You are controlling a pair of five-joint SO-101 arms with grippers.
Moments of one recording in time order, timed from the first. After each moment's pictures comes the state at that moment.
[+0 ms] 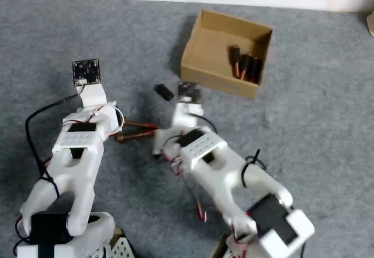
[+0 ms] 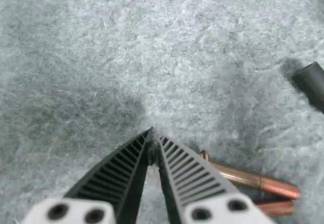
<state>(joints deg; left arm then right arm) -8.8 -16.9 55.2 21.0 11.8 -49.4 -6.1 39.4 34.3 -33.9</state>
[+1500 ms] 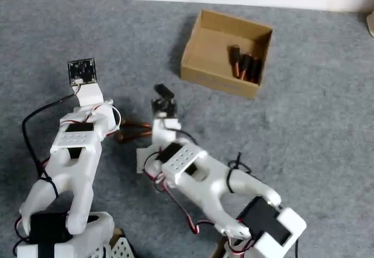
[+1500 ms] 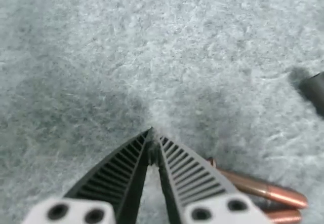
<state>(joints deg) -10.2 -16.7 55.2 19.6 11.8 -52.5 -3.3 38.7 36.5 -37.7</state>
